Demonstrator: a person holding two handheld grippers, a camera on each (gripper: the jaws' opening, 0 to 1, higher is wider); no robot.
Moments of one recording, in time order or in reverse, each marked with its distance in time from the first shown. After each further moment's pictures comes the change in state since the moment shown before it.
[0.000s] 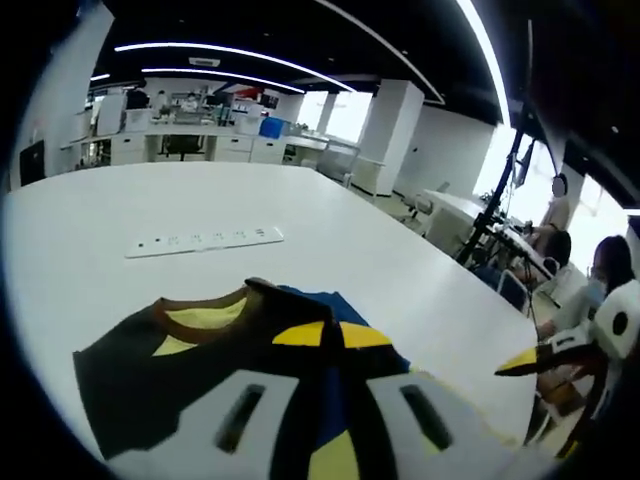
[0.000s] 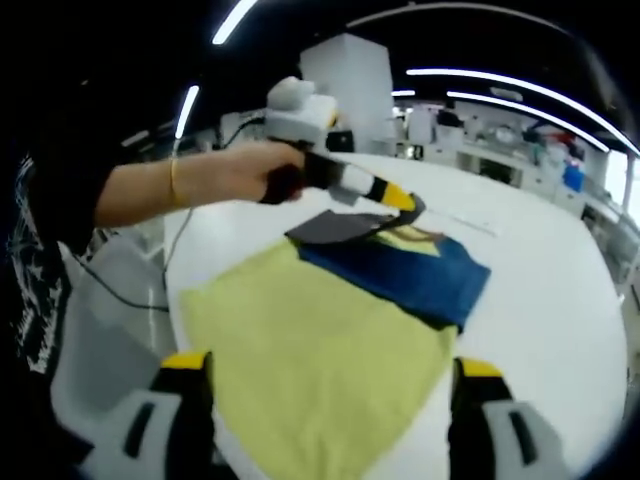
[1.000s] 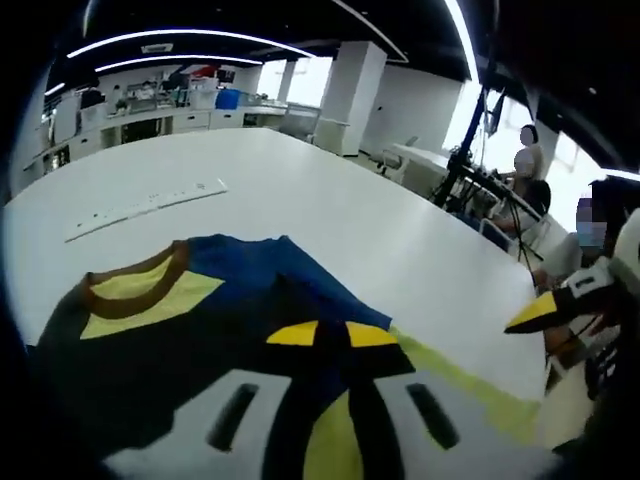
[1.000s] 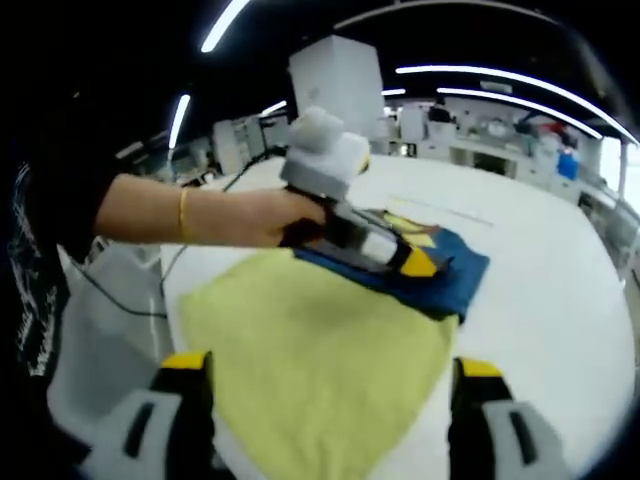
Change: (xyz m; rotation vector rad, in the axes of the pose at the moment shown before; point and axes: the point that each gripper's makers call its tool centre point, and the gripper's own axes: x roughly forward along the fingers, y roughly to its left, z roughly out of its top) left arm 0.043 -0.043 -0.079 0.159 0.173 -0.128; right arm 0.005 -0.002 -0.009 0.046 -0.013 0.002
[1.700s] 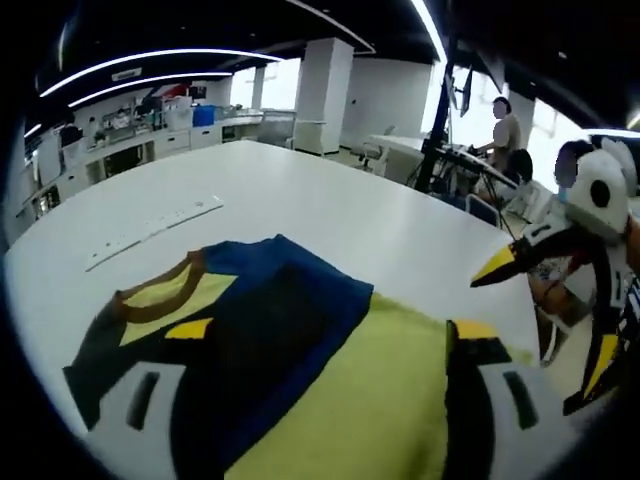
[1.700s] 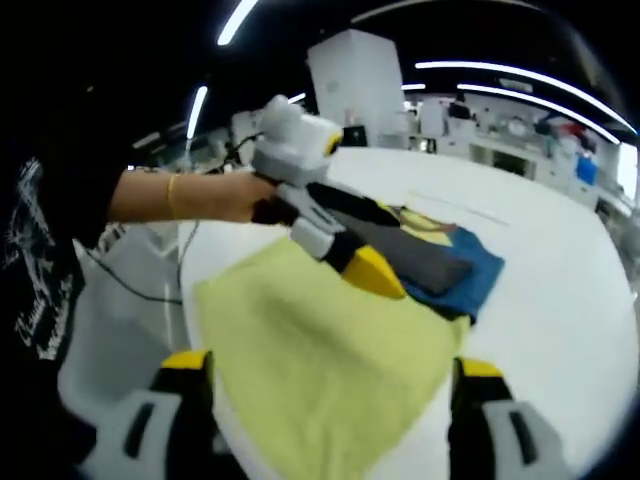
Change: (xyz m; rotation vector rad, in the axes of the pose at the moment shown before) left arm -0.068 0.002 -0.006 0.098 -0.007 -0.025; right arm -0.006 0.006 -0.003 -0.047 0.042 0.090
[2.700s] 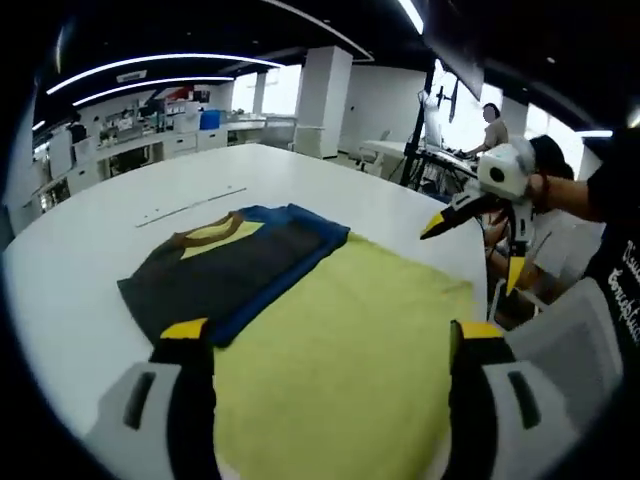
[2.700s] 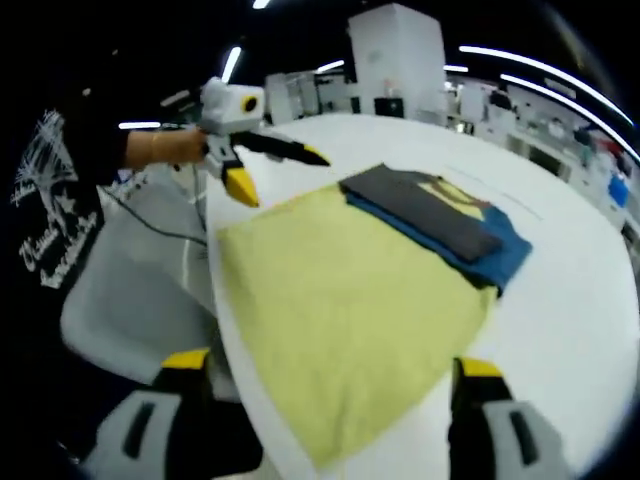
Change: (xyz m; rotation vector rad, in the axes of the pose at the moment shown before) left arm -0.144 -0.022 -0.072 0.000 -0.002 -0.020; right arm -0.008 0.023 -0.049 -0.113 0.156 0.087
